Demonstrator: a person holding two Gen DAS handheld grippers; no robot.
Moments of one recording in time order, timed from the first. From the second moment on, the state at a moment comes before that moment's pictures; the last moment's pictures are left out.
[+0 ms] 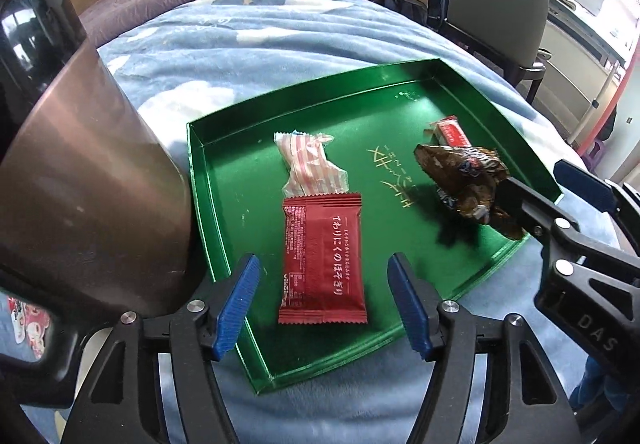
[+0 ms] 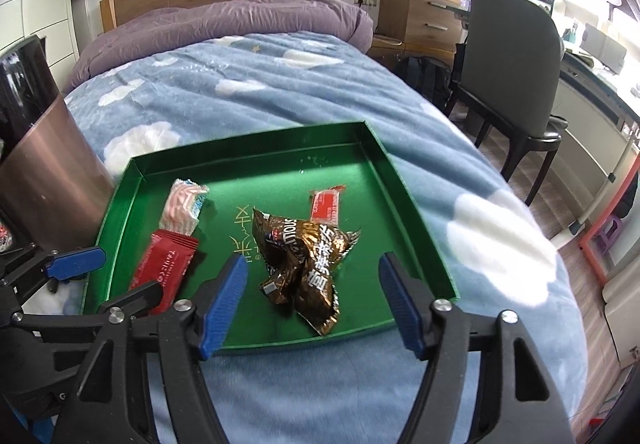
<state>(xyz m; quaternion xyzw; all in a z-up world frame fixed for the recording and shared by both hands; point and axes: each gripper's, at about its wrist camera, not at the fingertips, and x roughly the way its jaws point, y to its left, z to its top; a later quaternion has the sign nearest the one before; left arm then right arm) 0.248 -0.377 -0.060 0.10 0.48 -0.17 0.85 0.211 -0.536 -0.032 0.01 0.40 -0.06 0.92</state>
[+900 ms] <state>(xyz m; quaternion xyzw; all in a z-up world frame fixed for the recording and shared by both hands) 0.132 -0.298 0.048 0.10 0.41 -0.18 0.89 0.082 -0.506 0.076 0.02 0.33 -0.10 0.94</state>
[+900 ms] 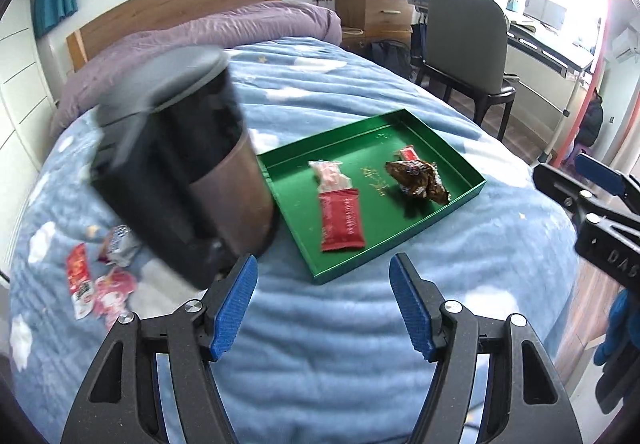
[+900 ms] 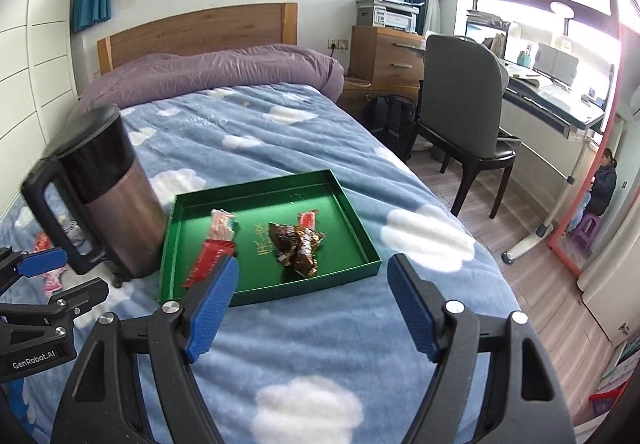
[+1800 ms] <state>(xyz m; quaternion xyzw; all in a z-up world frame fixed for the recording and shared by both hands) 0.144 -0.327 0.013 0.12 0.42 -0.20 0.88 0.060 -0.542 0.014 0.10 0.36 -0.11 0.92</state>
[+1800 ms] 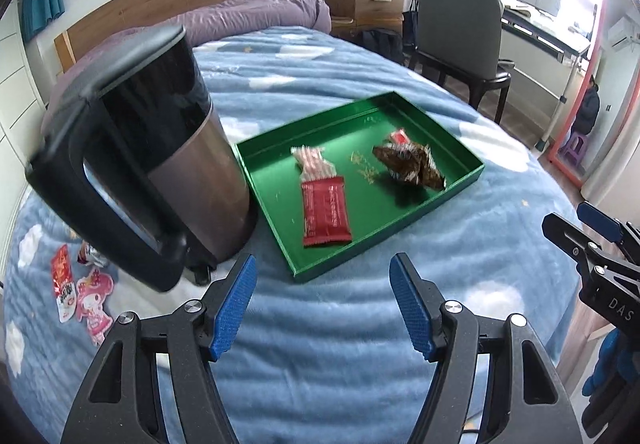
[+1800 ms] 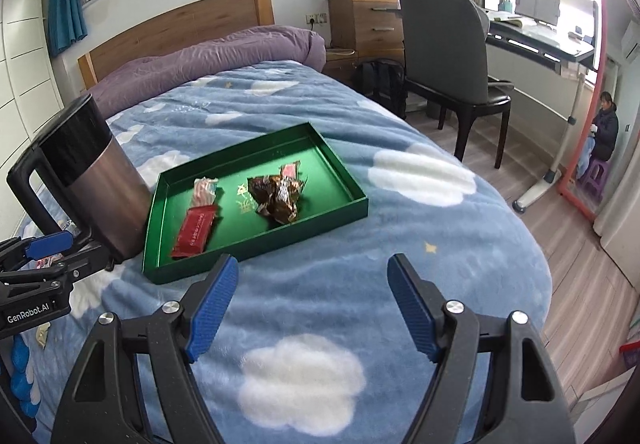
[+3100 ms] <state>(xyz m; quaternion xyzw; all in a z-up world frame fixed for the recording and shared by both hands) 0.047 -0.020 -0.006 0.05 0.43 -0.02 0.90 0.047 -0.293 0.044 0.02 0.37 0.07 0.93</state>
